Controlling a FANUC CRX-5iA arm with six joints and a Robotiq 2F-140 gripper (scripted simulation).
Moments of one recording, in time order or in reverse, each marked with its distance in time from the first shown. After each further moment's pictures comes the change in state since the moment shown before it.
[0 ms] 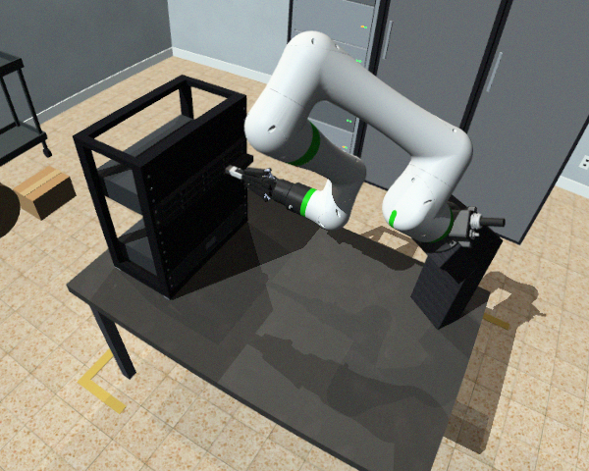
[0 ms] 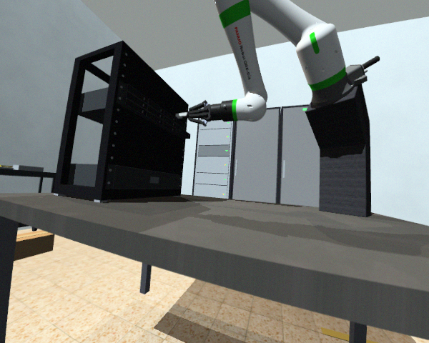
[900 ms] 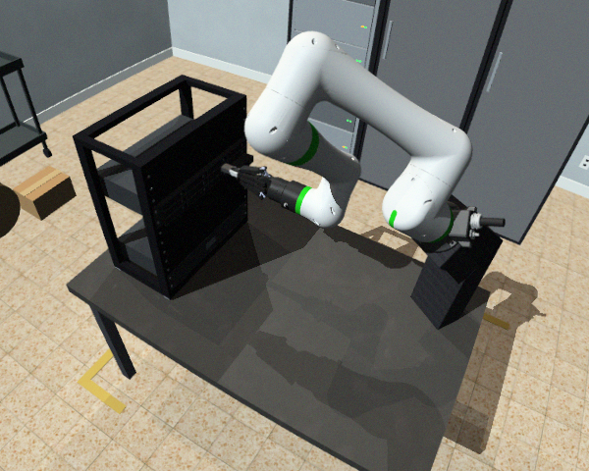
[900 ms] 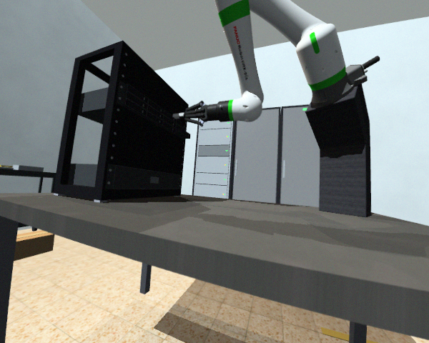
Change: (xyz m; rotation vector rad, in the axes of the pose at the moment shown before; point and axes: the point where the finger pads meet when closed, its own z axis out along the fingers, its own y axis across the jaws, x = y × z) arm 0.000 0.000 0.018 0.000 0.000 0.000
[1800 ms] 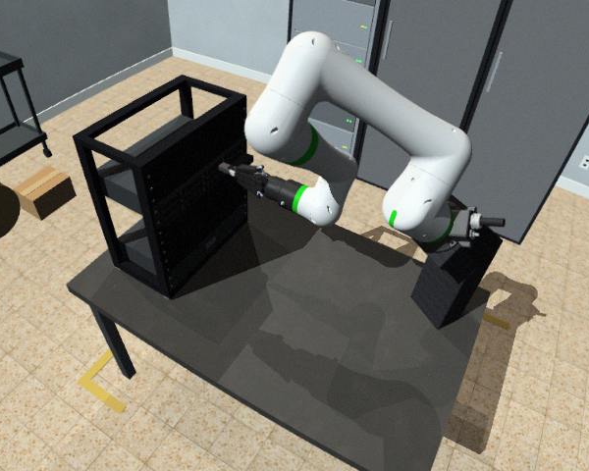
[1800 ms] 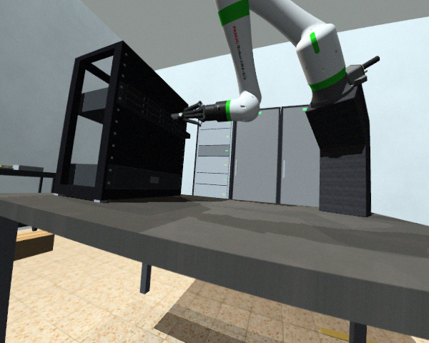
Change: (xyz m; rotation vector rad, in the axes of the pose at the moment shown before) arm 0.000 0.000 0.011 0.000 0.000 0.000
